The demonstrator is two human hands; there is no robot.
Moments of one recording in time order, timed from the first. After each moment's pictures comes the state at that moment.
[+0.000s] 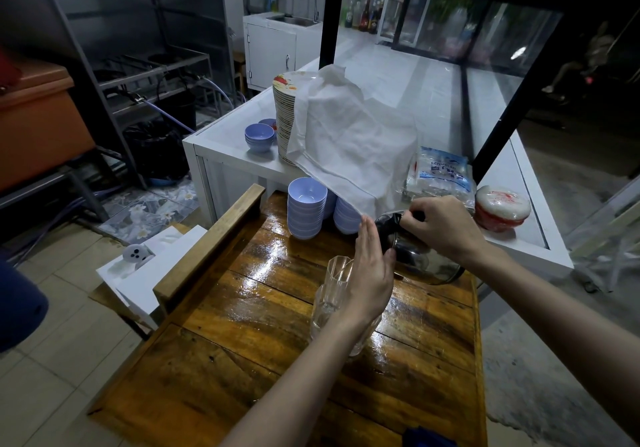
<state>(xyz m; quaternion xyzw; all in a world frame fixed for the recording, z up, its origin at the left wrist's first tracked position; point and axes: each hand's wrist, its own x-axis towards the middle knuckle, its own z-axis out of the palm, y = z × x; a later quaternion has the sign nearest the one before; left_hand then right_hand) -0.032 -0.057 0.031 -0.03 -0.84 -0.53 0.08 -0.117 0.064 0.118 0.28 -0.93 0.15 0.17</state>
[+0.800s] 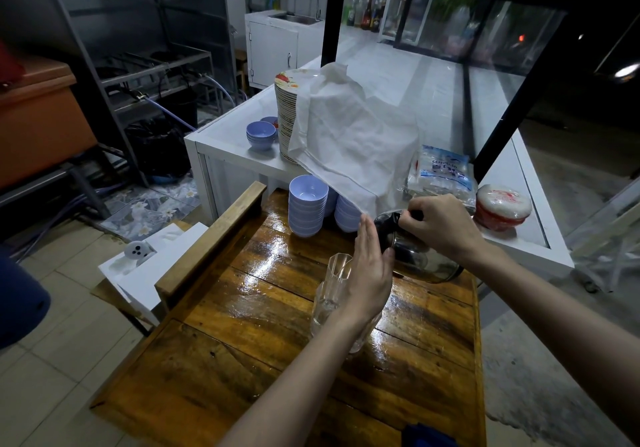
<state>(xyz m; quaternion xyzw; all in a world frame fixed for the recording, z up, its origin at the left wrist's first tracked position) -0.030 -0.058 0.028 -0.03 -0.84 -0.53 0.09 -0.115 0.061 0.117 0.29 -0.93 0.14 0.18</state>
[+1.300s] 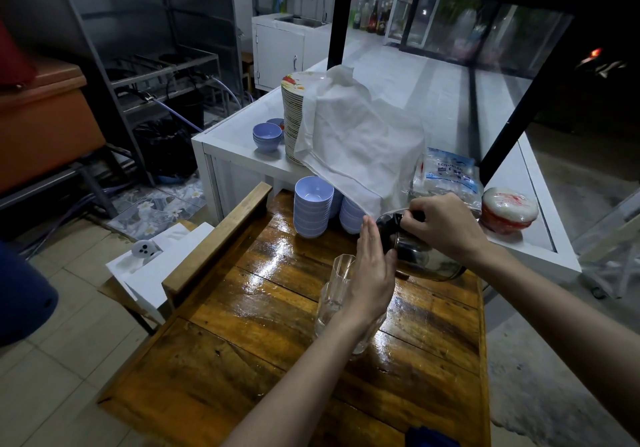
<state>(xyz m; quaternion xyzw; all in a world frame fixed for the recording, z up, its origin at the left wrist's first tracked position) -0.026 -0.062 0.027 -0.02 -0.84 -0.53 0.09 -0.109 0.054 0.123 0.31 -0.93 0.12 0.17</state>
